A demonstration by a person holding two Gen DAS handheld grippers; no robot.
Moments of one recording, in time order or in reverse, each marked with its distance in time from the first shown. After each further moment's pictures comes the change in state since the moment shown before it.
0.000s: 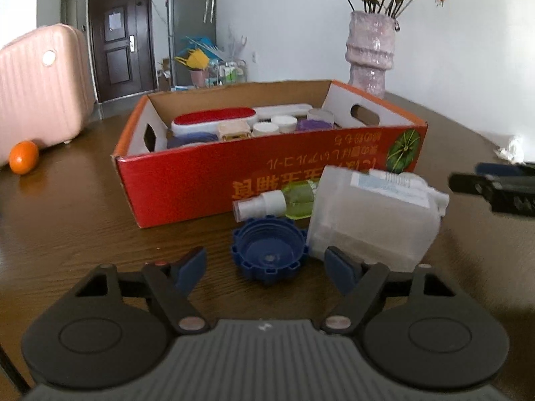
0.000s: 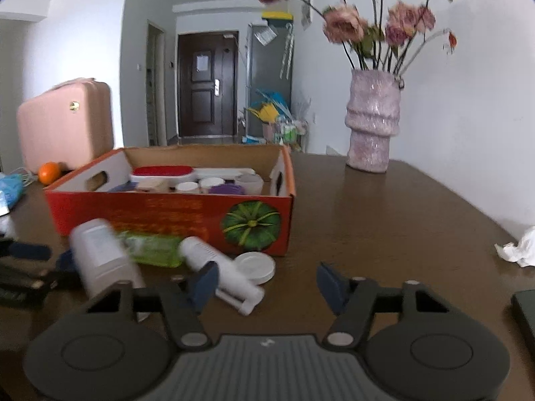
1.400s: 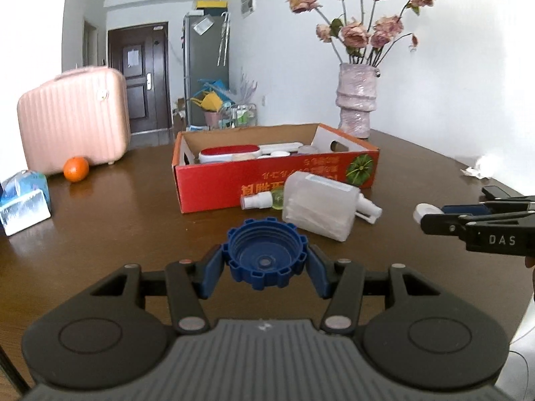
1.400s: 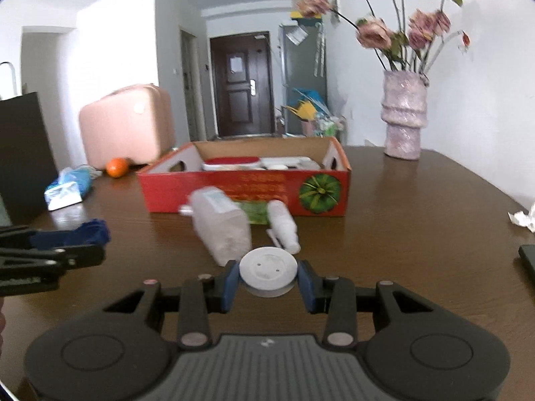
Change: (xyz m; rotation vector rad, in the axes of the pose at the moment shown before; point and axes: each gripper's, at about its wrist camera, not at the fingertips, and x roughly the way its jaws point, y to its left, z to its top) left arm -0.143 -0.024 -0.059 -0.021 -0.176 0.035; right arm -0.111 0.042 -0.043 0.001 -0.014 0.159
